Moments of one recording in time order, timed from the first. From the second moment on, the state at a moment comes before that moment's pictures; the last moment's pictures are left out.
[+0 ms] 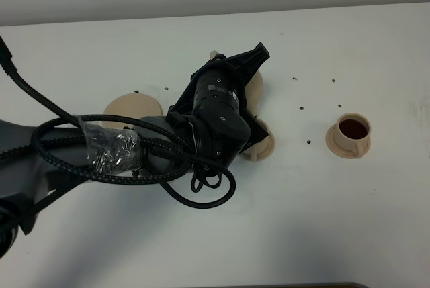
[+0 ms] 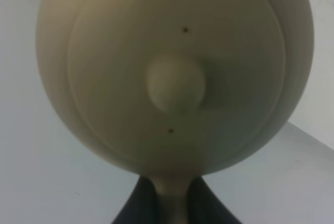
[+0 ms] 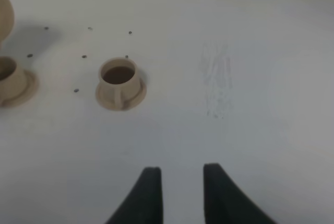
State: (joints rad) left arm -0.89 2.03 -1.20 1.67 0.67 0.37; right arm -0.13 -0.01 -0.50 0.18 1.09 -0.18
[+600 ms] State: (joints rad) left arm -0.89 2.03 -1.20 1.68 0.66 0.40; right arm -0.13 -0.01 -0.50 0.18 1.09 -0.18
